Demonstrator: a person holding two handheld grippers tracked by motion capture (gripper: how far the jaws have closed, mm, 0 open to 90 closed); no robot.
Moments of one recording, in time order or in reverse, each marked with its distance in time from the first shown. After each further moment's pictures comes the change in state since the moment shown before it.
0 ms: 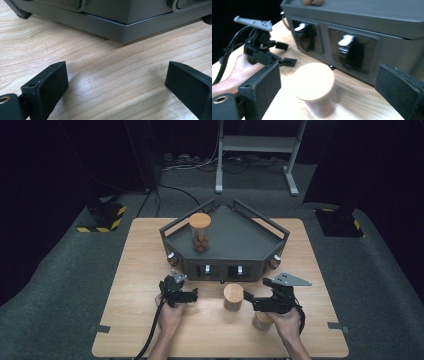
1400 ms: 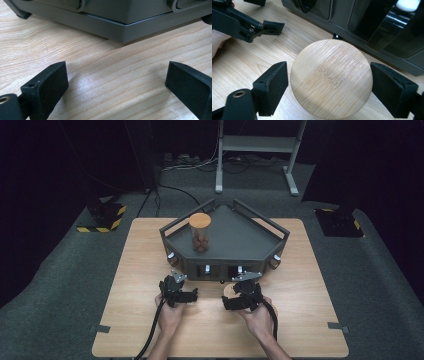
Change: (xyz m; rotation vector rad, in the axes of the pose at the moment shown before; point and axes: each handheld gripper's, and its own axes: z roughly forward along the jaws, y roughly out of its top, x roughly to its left) left arm 0.001 0.000 -0.001 0.009 -0.001 0.009; right arm 0.037 0.004 0.073 0.368 -0.187 -0.052
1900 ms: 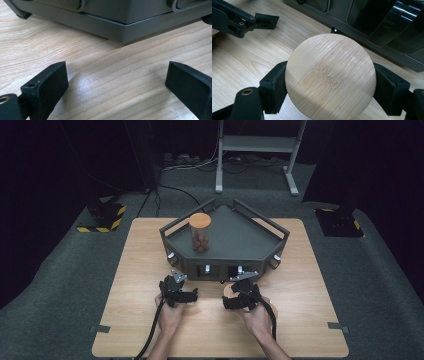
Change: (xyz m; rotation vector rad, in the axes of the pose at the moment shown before) left arm 0.000 0.000 0.000 0.000 0.000 0.000; right arm 0.001 0.002 0.007 0.050 -0.024 0.002
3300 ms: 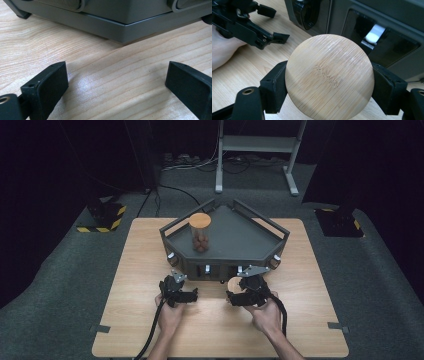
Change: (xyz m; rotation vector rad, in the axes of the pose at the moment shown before) left arm 0.000 0.000 0.000 -0.001 0.000 0.000; right arm -0.010 0.012 -0.046 -0.110 0.039 -0.082
